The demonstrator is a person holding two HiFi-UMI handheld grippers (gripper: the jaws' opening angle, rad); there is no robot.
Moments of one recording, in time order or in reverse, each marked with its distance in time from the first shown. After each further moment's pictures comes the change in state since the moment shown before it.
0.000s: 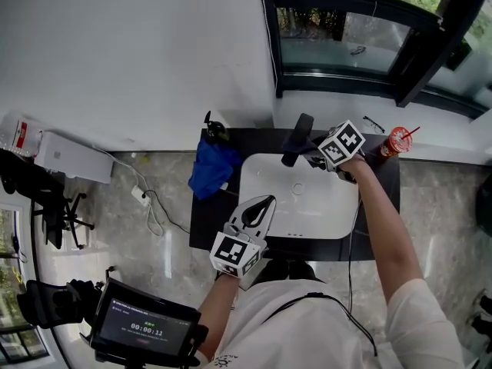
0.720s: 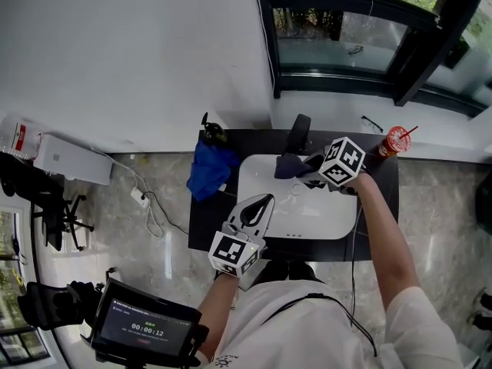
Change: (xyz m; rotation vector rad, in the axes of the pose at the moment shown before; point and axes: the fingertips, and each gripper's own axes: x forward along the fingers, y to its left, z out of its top) left arm 0.002 0.000 0.007 0.001 -0.006 -0.002; right arm -0.010 0.080 -0.019 -0.184 0.025 0.207
